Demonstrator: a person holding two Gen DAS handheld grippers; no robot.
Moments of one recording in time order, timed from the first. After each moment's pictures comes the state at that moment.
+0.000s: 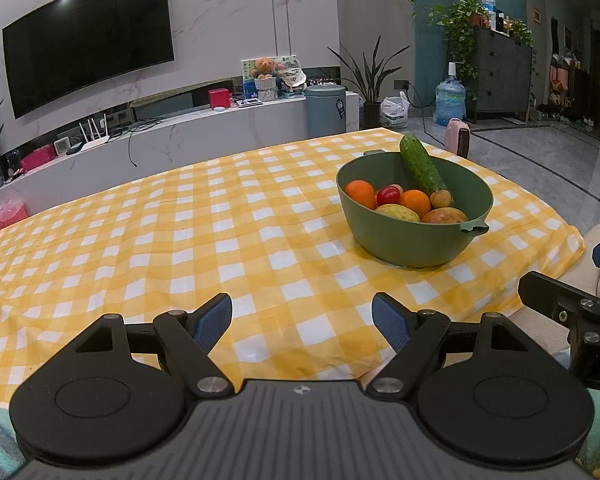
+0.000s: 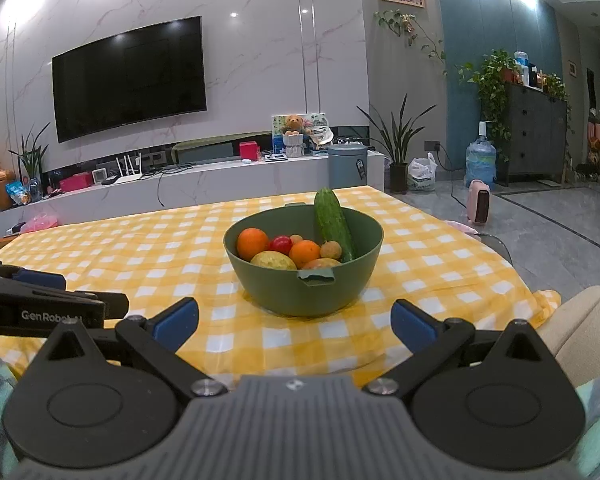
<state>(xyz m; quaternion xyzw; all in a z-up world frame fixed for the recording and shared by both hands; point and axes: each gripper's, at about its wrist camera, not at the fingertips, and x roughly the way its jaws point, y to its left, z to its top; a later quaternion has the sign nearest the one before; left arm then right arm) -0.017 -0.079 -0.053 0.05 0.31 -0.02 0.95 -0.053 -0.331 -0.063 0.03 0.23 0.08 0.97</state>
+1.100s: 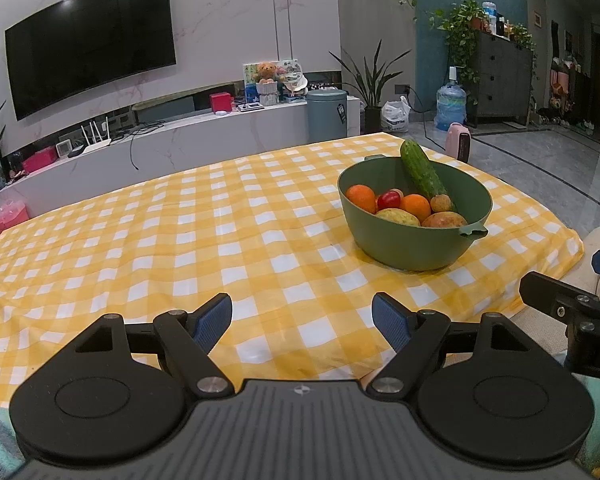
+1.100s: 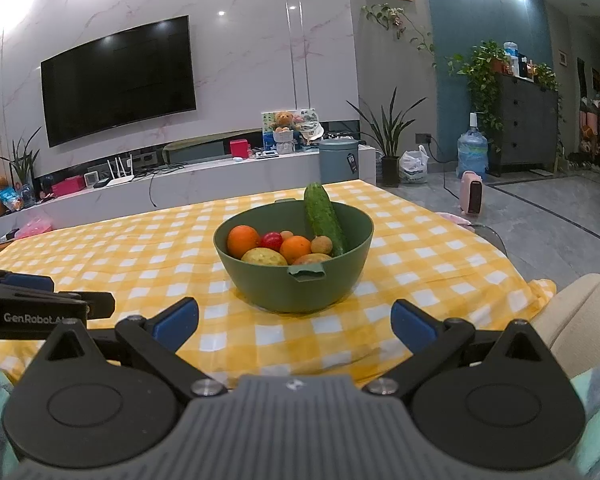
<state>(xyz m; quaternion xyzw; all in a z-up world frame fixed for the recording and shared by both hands) -0.019 -0.080 -0.049 0.05 0.31 -0.02 0.95 -0.052 -0.334 -0.068 0.05 0.23 0.06 0.97</state>
